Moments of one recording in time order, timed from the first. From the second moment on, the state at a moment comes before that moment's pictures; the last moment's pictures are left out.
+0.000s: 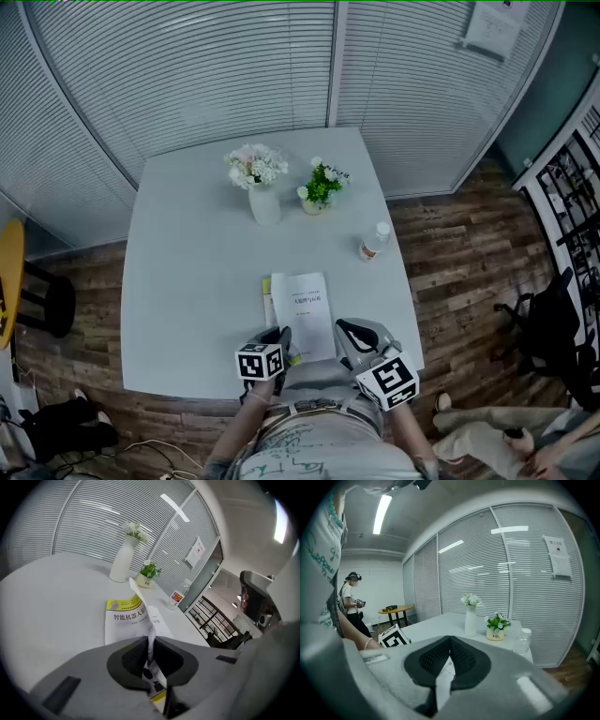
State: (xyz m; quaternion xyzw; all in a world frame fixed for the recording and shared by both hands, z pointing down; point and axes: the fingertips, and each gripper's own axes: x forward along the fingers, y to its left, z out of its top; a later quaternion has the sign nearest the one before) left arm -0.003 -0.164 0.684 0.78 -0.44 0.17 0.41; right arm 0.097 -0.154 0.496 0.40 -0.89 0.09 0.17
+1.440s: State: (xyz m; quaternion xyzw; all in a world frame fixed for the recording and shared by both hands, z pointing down) left arm -0.125 -0.150 0.677 0.81 -0.36 0.09 0.45; right arm 0.012 -0.127 0.516 0.47 -0.85 0.10 0.19
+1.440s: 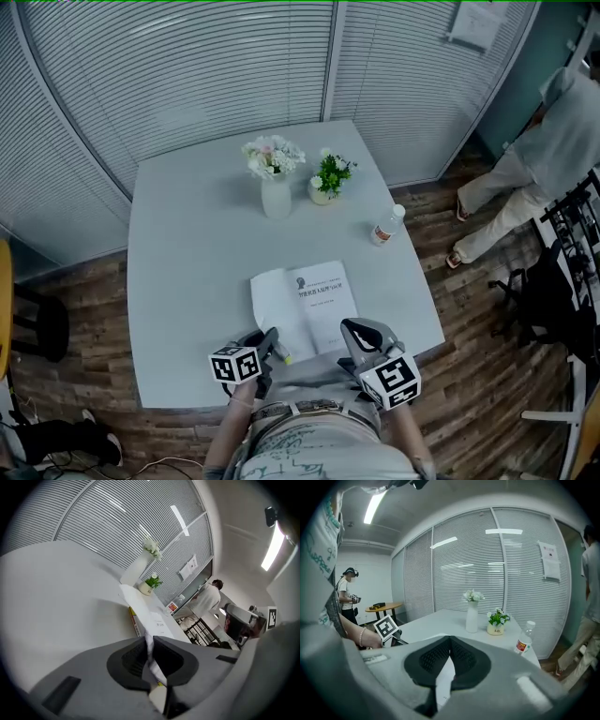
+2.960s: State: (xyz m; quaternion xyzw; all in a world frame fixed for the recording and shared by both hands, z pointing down) left arm -0.192 -0.157 0.749 0.75 -0.39 0.18 0.50; right arm 0.008 -0.122 0.528 0.50 -0.83 0.11 0.19
